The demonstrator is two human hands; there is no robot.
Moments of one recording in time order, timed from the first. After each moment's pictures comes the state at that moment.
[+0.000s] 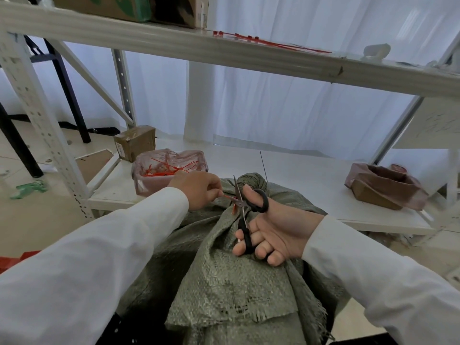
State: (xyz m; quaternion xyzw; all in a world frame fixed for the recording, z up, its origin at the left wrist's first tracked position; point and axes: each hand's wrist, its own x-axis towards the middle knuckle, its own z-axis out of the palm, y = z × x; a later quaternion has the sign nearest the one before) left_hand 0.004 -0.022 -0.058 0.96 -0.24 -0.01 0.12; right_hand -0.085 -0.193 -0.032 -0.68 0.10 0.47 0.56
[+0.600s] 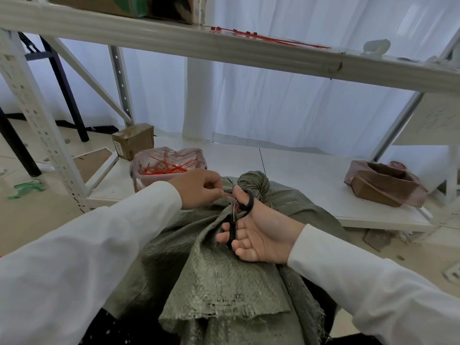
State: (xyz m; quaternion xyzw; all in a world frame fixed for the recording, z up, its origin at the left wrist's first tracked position) left_hand 0.001 -0.018 -0.057 0.90 -0.28 -0.10 0.31; right_hand -0.088 -0.170 -0.051 -0.60 0.16 0.38 0.69
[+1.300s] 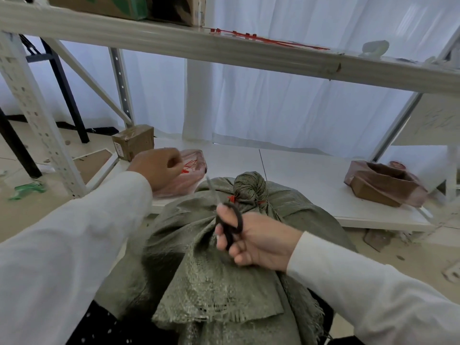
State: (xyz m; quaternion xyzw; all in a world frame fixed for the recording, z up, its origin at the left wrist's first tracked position) left_hand 0.028 0.033 -0.050 0.96 -0.16 0.08 0.21; right_hand -0.105 -0.155 -0.045 -0.66 0.08 0.31 0.68
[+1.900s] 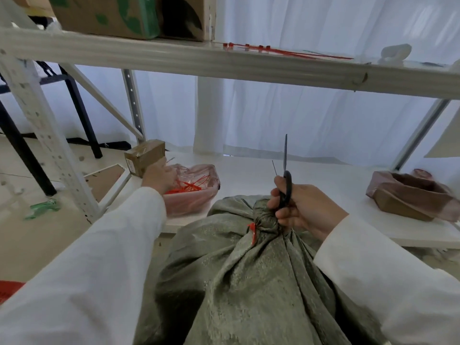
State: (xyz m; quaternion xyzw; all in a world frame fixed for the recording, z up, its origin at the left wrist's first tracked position) left_hand 0.117 0.053 -0.093 0.89 0.07 0.06 0.45; right_hand -0.028 -0.199 -0.026 -0.71 0.13 0.07 0.68
